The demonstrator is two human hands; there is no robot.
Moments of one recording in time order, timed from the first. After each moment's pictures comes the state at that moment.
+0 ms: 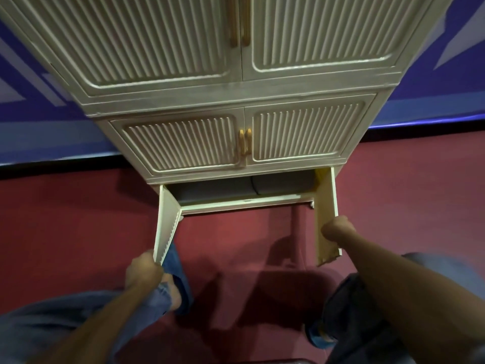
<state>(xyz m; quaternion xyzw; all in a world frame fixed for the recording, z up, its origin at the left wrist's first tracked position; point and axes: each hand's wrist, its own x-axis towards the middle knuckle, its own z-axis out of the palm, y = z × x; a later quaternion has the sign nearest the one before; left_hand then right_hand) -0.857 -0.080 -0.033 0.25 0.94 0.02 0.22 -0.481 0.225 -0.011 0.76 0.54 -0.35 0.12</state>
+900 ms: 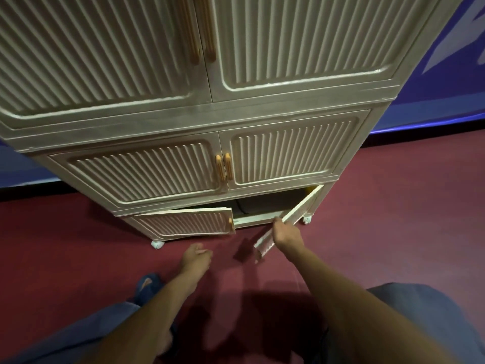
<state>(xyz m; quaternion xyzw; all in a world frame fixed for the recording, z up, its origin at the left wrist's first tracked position) -0.783 0.099 -0.092 0.09 0.81 0.37 0.45 -0.582 0.238 -0.024 0.70 0.52 -0.49 -0.05</state>
